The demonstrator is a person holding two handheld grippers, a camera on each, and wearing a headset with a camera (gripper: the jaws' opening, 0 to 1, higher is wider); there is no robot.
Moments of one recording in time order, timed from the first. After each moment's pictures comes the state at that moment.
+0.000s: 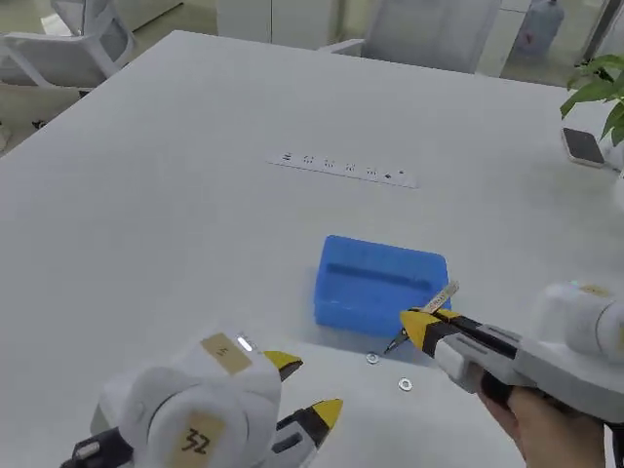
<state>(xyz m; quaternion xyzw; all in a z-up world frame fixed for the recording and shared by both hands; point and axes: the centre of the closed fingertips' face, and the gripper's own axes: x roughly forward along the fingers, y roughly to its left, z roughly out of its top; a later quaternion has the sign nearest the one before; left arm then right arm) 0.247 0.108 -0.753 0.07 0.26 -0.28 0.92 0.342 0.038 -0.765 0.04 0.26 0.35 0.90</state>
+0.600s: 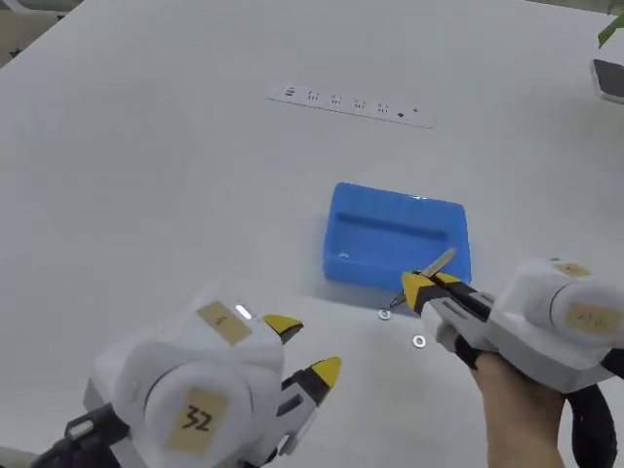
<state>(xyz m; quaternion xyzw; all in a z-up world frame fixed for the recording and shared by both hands) 0.259 0.118 -0.772 0.05 0.29 -0.28 0.92 0.364 0.047 -0.798 0.04 0.26 0.30 0.92</state>
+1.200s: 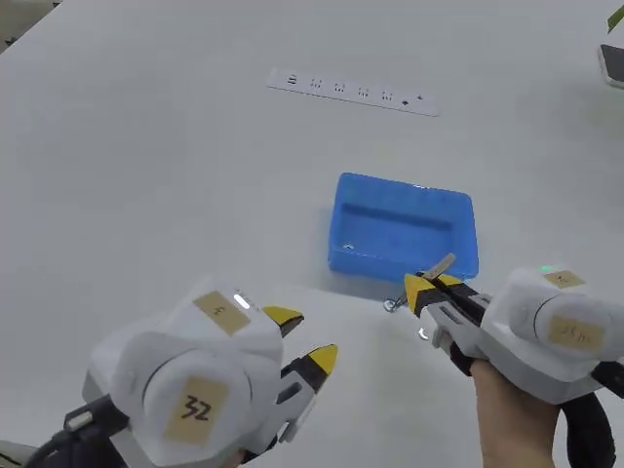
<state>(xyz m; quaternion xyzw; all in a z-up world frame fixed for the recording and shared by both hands) 0.260 0.125 -0.774 0.05 0.29 -0.27 0.92 0.361 0.042 -0.810 0.00 0.26 0.28 0.92</state>
